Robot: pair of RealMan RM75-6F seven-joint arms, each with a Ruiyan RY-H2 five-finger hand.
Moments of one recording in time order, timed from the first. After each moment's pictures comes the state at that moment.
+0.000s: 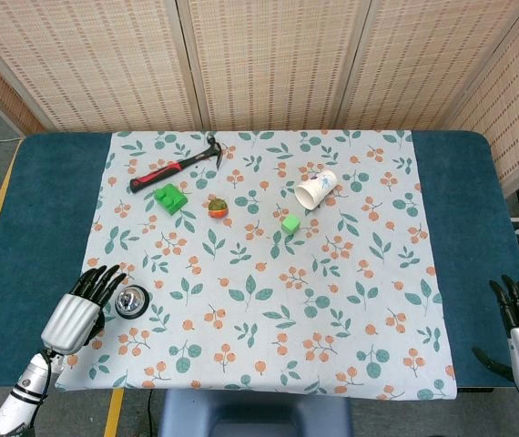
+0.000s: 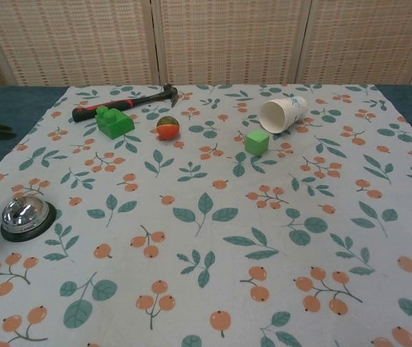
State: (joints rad) left arm -0.30 -1.42 0.05 -1.26 1.68 1.40 0.04; right arm -0.09 -1.05 0.02 -1.77 -1.58 1.63 -0.20
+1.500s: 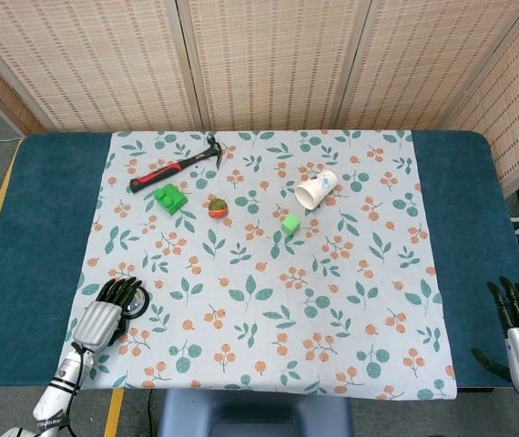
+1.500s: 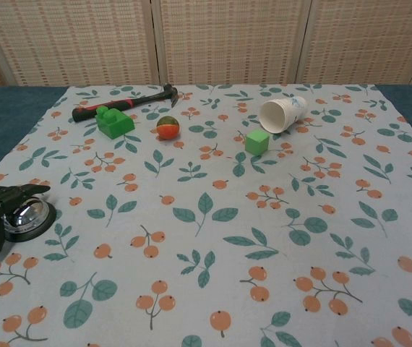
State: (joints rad) left arm -0.31 -1.72 0.06 -0.89 1.56 1.23 -0.15; right arm -0.09 -1.06 0.01 -1.77 -1.57 1.61 -0.23
